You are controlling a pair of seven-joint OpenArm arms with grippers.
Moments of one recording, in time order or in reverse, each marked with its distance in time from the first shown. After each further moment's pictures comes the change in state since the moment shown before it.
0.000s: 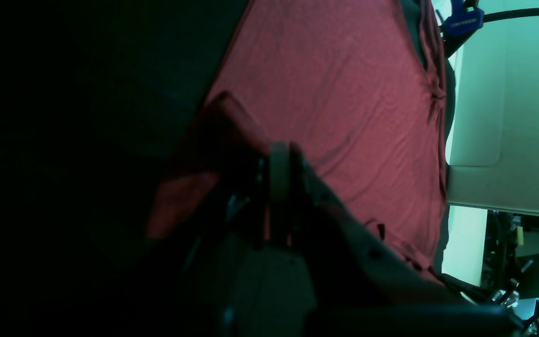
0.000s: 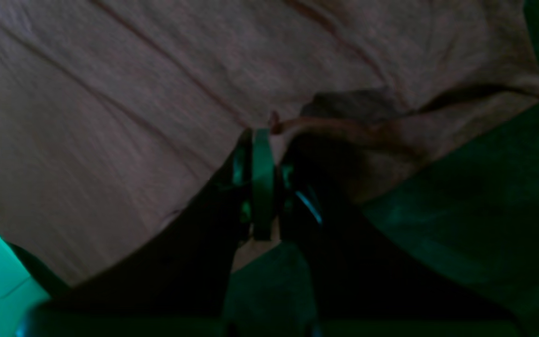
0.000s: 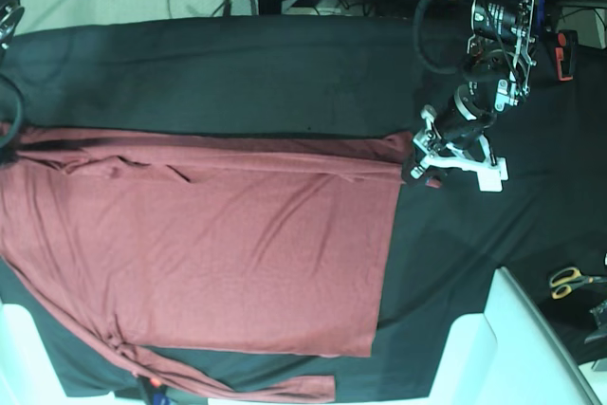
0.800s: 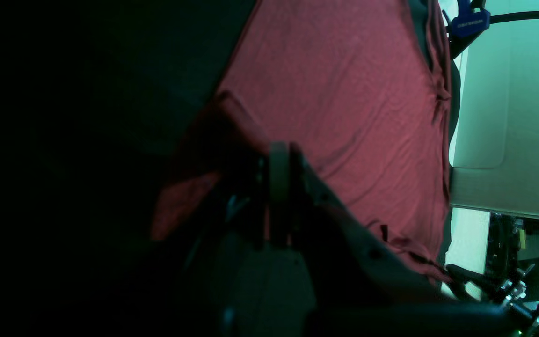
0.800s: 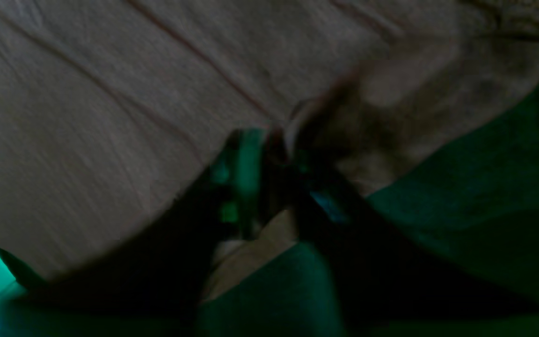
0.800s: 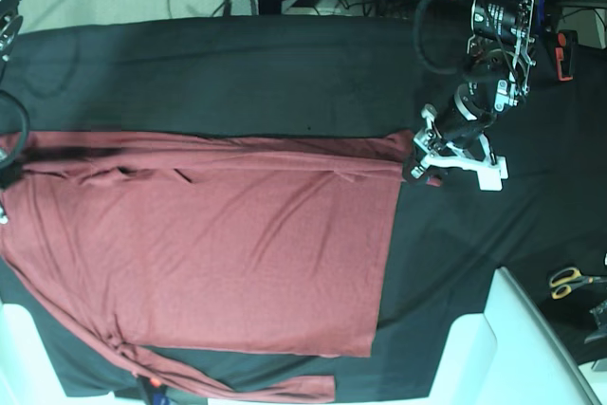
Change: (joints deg) left arm -0.6 0.0 0.0 -0.3 0.2 0.1 0.2; right arm 2.8 -0.1 -6.2 0.0 0.0 -4.9 0.3
